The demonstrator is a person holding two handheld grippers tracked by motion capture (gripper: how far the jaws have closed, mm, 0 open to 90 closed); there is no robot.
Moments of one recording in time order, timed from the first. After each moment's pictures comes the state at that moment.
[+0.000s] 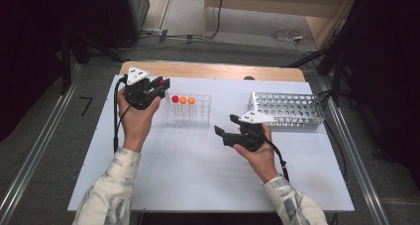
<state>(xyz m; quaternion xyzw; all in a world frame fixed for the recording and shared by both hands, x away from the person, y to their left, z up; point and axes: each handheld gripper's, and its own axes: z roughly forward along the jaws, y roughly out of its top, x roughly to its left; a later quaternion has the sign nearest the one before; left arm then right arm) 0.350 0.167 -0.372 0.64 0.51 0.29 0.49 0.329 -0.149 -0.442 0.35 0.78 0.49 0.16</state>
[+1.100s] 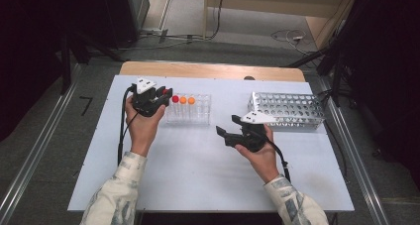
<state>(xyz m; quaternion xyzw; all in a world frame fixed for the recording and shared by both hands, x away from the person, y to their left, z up) 0.357 0.161 -0.411 0.65 0.52 0.29 0.47 0.328 -0.153 -0.443 0.35 0.78 0.49 0.16</state>
